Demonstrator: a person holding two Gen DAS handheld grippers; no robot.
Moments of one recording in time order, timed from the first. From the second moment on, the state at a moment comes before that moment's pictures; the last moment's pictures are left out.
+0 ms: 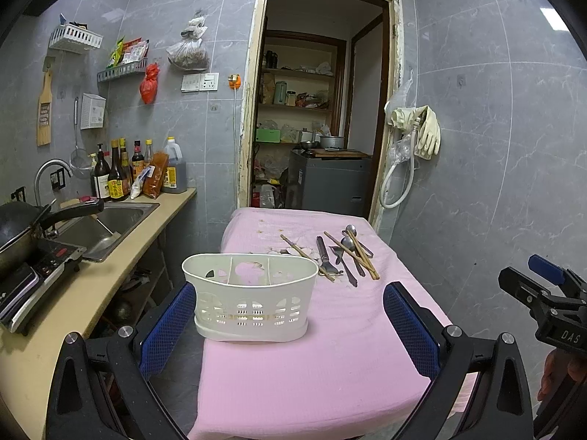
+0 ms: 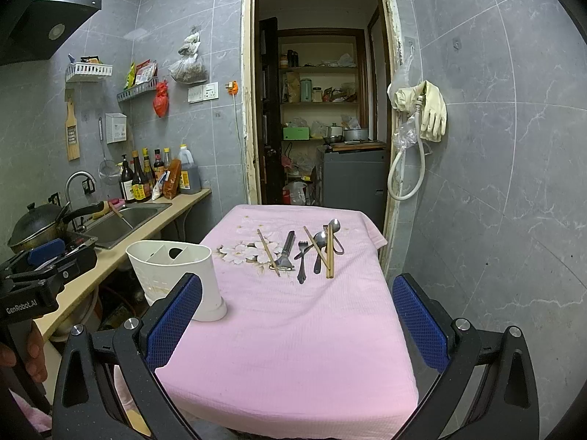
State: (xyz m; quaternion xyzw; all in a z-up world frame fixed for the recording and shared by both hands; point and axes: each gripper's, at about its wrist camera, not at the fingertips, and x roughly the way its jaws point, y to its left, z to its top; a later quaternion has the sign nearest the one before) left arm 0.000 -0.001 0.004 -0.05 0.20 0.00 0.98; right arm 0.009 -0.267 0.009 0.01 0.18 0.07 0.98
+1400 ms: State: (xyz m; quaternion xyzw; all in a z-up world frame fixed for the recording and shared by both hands) left arm -0.002 -0.008 0.003 -0.04 0.20 0.00 0.98; right arm 0.009 -0.267 0.010 0.01 0.19 0.07 0.98
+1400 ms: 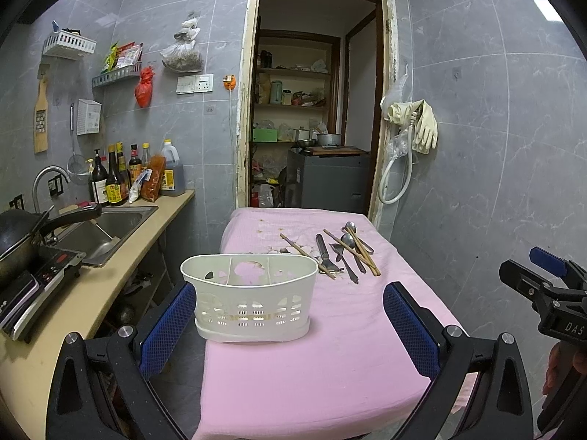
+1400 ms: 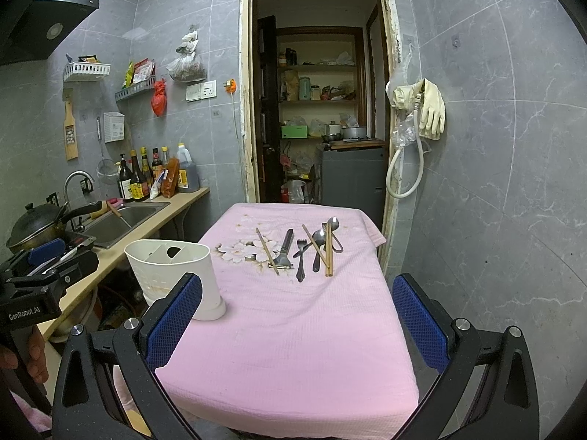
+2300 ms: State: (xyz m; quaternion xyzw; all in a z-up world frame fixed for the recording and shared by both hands) left arm -0.001 -0.008 0.002 -0.04 0.20 0.00 0.98; right arm 0.011 -0.268 0.008 0.01 0.19 0.07 0.98
